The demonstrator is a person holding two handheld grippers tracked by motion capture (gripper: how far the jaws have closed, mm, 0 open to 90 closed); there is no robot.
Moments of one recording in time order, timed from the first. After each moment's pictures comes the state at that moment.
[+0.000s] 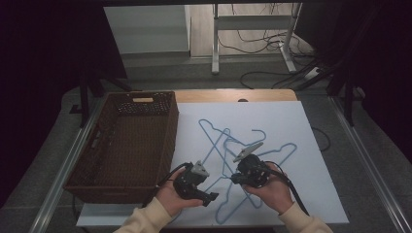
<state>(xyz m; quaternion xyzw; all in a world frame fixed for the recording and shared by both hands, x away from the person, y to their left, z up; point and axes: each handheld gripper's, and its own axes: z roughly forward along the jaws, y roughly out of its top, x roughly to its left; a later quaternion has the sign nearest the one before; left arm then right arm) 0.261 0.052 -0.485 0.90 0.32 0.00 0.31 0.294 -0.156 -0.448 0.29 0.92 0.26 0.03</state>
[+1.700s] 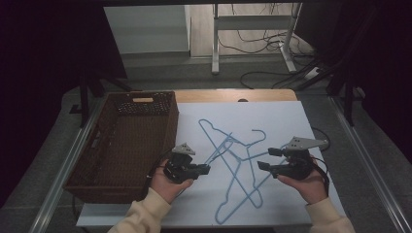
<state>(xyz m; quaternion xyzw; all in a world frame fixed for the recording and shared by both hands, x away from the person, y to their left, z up) 0.278 0.089 -0.448 0.82 0.38 -0.01 0.42 0.310 -0.268 -0.434 0.32 0.83 0.46 0.10</state>
